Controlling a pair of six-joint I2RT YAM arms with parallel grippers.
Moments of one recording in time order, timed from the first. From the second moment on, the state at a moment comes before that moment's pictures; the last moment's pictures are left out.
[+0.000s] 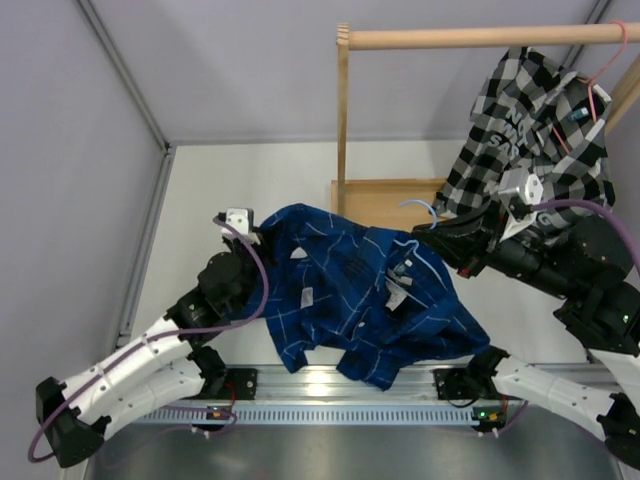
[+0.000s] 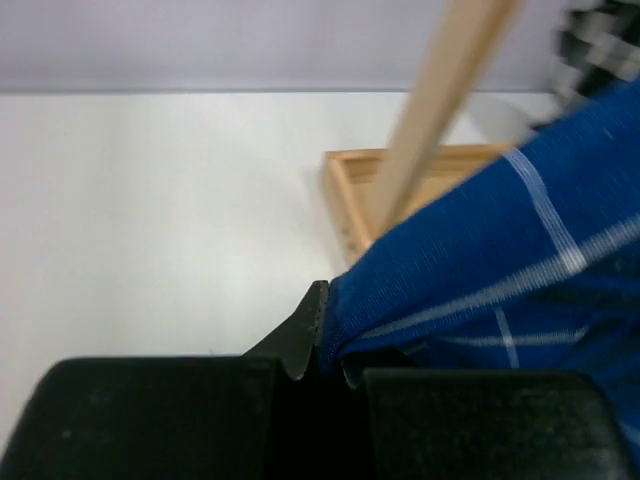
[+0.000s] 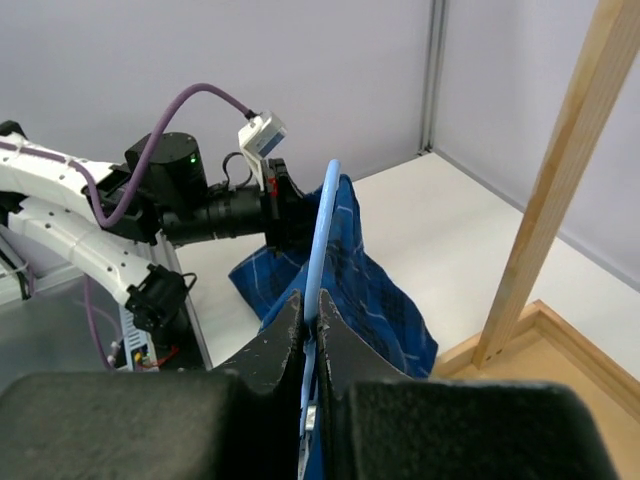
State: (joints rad) left arm -0.82 0.68 0.56 0.09 -0.48 -0.23; right arm 0.82 0.73 1.34 -0.49 -0.30 0.10
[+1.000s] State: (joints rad) left arm -0.77 0.95 1.18 -0.13 0.33 -0.09; right arm 0.82 0.61 1.25 -0.51 -0.16 0.05
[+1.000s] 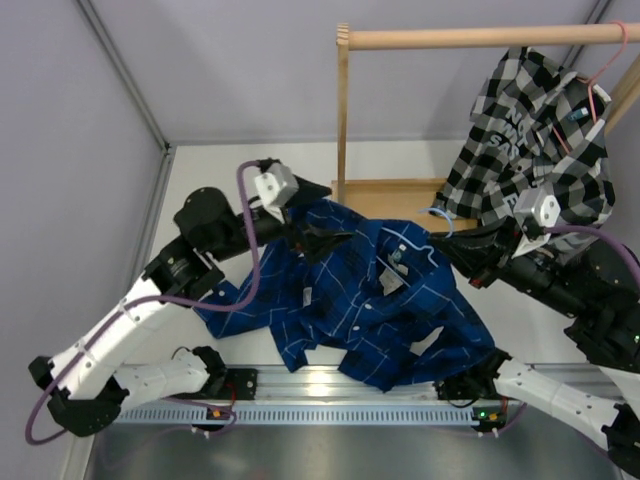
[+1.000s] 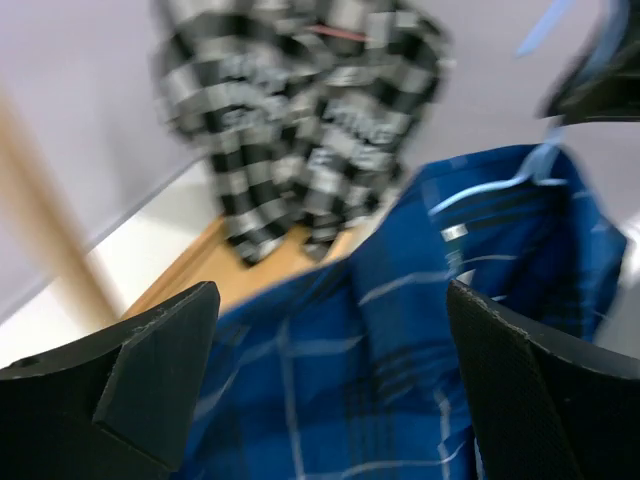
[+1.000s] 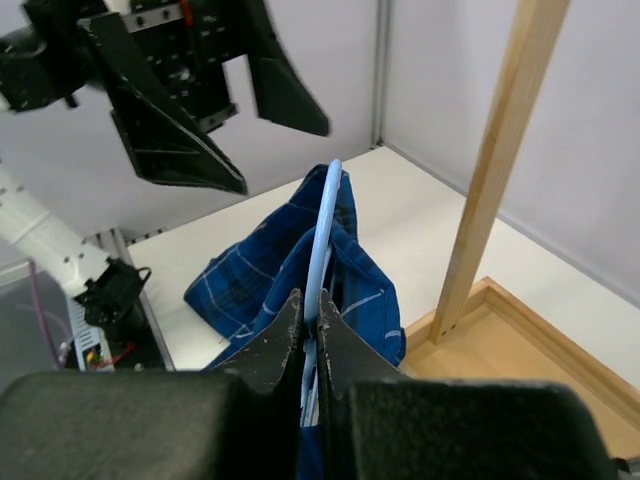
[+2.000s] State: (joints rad) left arm -1.00 1.28 1.46 -0.63 0.69 0.33; right arm 0.82 0.54 1.22 -0.60 -0.54 -0.10
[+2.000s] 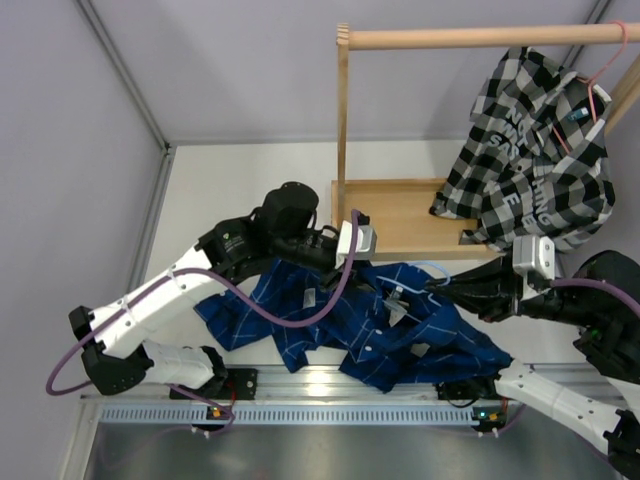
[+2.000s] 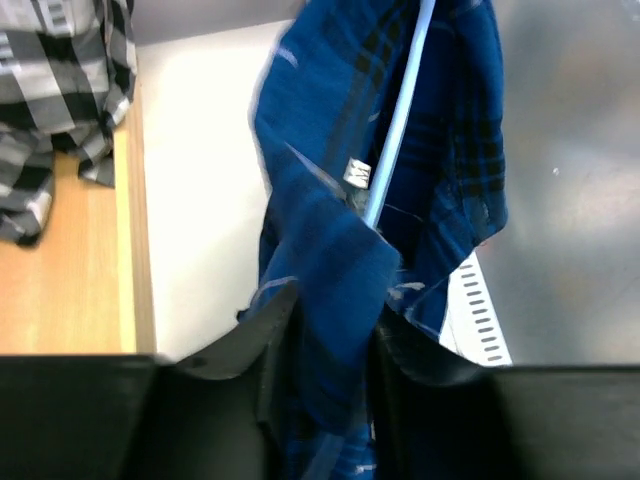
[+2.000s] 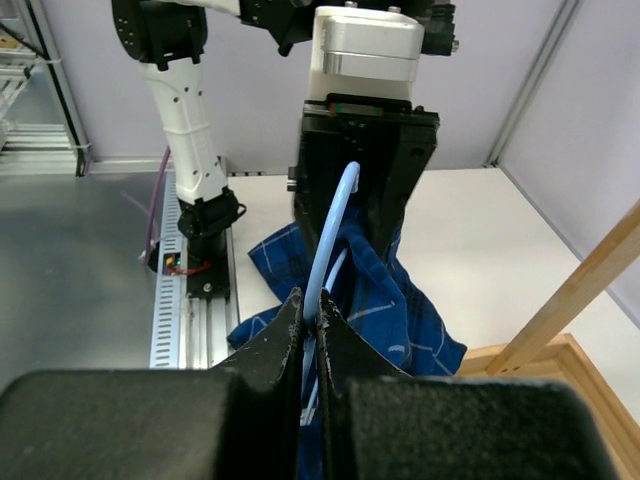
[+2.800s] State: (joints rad) left arm -1.00 1.31 1.50 -0.71 0.81 0.39; right arm 0.82 0.40 1.18 -0.73 -0.47 -0.11
